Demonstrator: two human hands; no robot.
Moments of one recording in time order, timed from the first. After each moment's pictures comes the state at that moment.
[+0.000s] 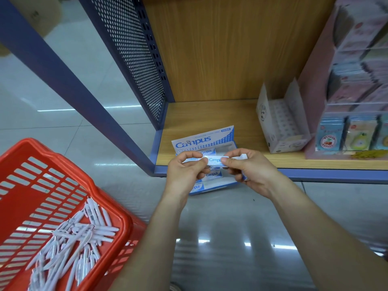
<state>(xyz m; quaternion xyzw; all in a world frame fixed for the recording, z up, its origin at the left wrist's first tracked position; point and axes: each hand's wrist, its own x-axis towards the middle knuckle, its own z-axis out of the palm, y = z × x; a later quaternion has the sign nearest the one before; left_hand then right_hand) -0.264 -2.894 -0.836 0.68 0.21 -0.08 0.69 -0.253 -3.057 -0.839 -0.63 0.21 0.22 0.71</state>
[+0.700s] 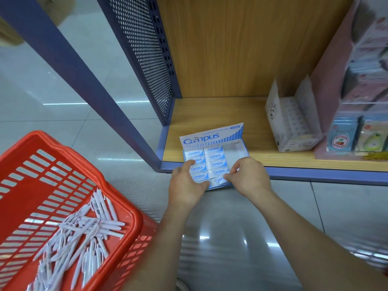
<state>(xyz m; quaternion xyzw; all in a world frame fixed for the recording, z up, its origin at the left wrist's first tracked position) -0.278 -2.868 -0.884 0.92 0.16 -0.09 0.35 -0.259 -3.027 -0.873 -0.93 0.16 0.15 0.31</state>
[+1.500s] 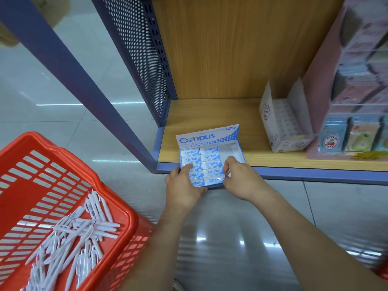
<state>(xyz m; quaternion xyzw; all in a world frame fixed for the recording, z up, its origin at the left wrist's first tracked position) -0.281 -2.870 -0.891 0.95 0.12 -0.09 0.27 -0.266 -3.035 -0.858 -0.94 0.00 0.22 0.27</state>
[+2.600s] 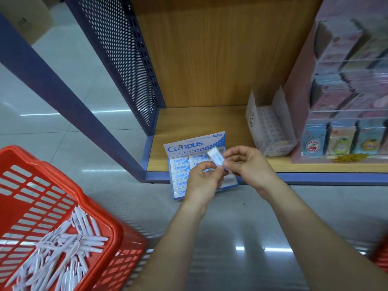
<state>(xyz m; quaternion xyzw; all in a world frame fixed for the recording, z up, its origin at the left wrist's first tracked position) -0.271 -2.946 -0.845 0.67 0.20 -0.17 0.70 -0.253 -3.071 -0.830 -0.73 0.13 0.12 0.67</state>
